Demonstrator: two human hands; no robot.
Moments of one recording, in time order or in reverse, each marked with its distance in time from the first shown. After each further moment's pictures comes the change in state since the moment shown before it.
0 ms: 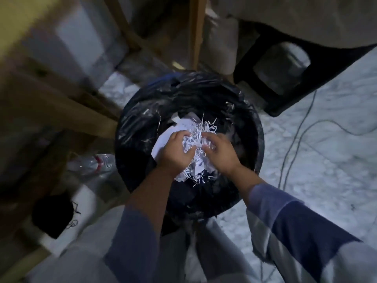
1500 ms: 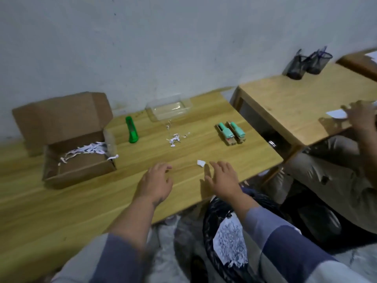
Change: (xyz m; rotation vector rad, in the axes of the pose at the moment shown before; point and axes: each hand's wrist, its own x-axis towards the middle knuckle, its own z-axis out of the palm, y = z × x) left_hand -0.260 0.004 -0.366 0.128 0.627 -0.209; right_hand -0.116 -0.405 -0.010 -0.620 -0.096 -0.444
